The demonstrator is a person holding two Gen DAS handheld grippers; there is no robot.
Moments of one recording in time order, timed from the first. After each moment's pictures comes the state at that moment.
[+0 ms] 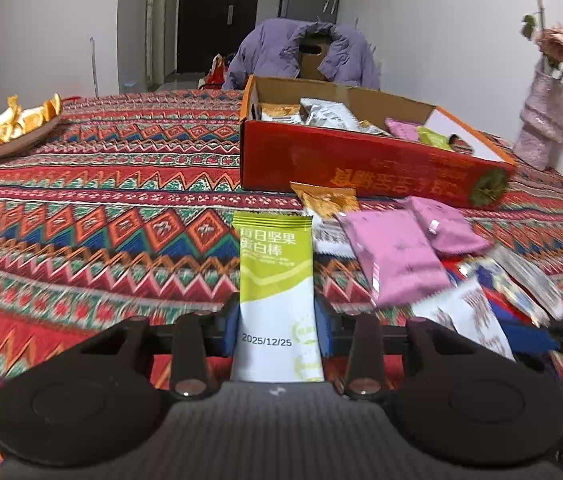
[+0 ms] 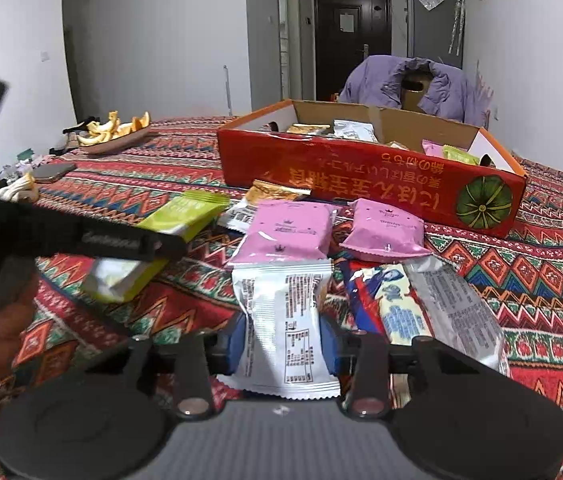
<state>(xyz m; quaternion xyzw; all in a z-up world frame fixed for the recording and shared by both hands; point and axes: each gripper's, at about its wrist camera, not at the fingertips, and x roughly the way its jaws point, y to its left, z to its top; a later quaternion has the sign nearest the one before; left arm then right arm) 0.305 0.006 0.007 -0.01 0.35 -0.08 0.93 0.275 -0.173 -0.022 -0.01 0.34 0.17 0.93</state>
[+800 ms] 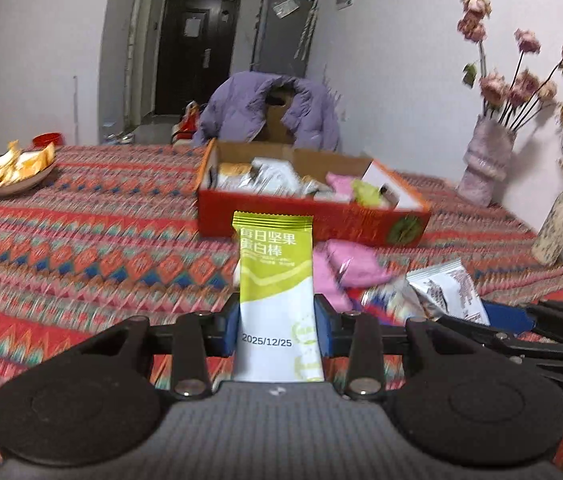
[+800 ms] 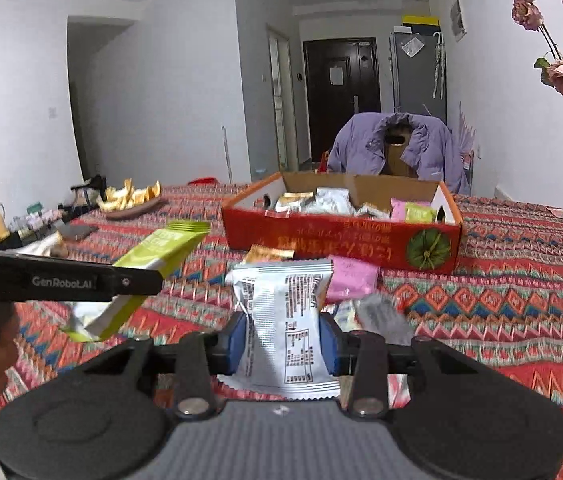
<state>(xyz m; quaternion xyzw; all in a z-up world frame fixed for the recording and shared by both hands) 0.250 -0.014 0.071 -0.04 0.28 -0.12 0.95 0.223 -0.226 0.040 0.03 0.25 0.17 0.95</state>
